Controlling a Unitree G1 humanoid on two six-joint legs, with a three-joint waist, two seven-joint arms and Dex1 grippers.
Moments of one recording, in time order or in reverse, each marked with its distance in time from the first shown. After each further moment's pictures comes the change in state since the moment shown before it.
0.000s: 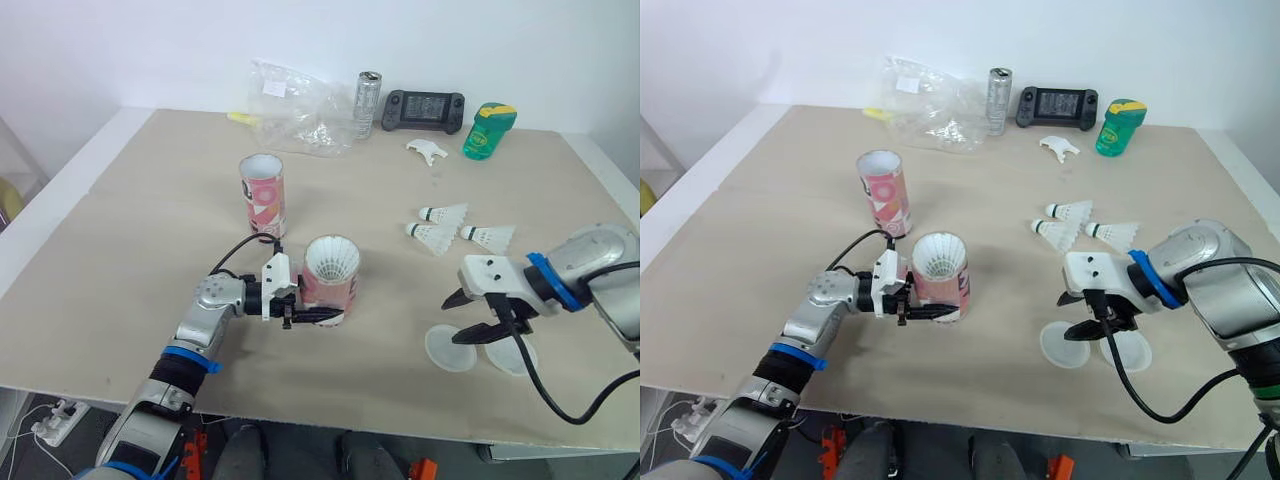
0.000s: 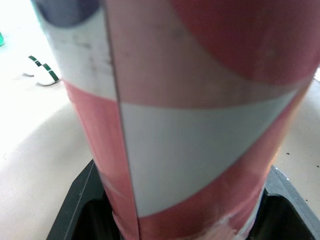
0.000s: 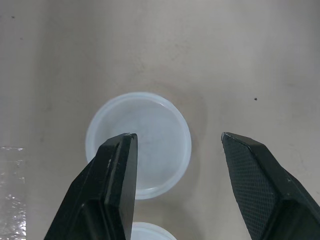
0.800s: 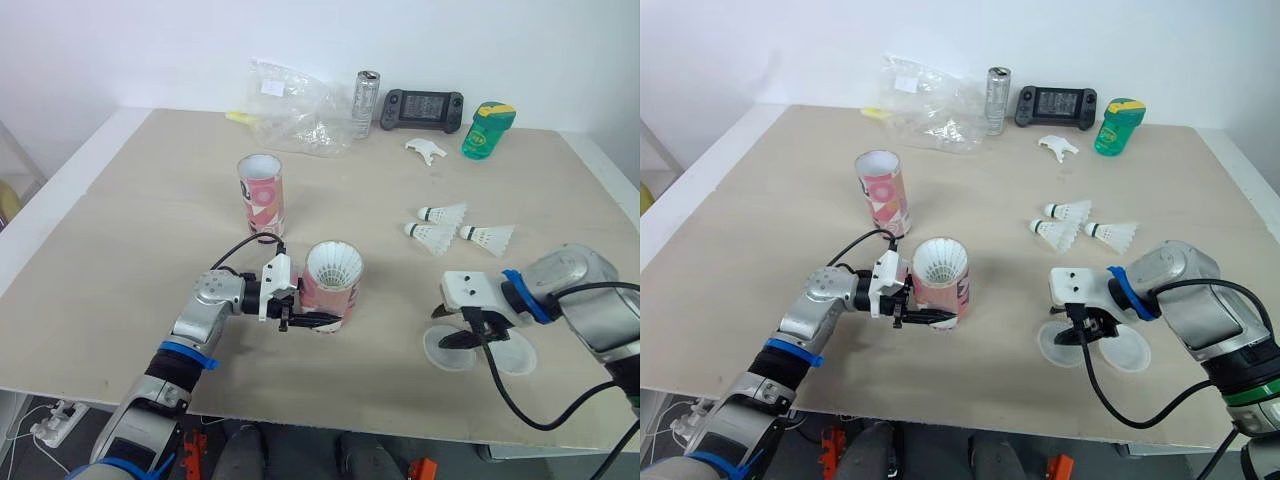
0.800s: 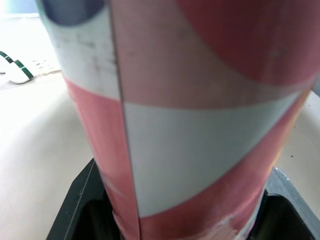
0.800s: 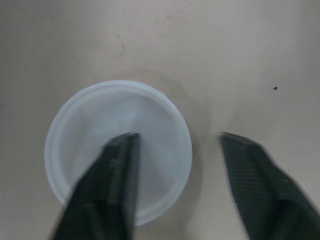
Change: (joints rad) left arm -0.017 0.025 -0.014 -0.022 -0.004 0.052 -0.049; right arm 0.036 0.090 0.049 0.031 -0.109 -0.023 -0.067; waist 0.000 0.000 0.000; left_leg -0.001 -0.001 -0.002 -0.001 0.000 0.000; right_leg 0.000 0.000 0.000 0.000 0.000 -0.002
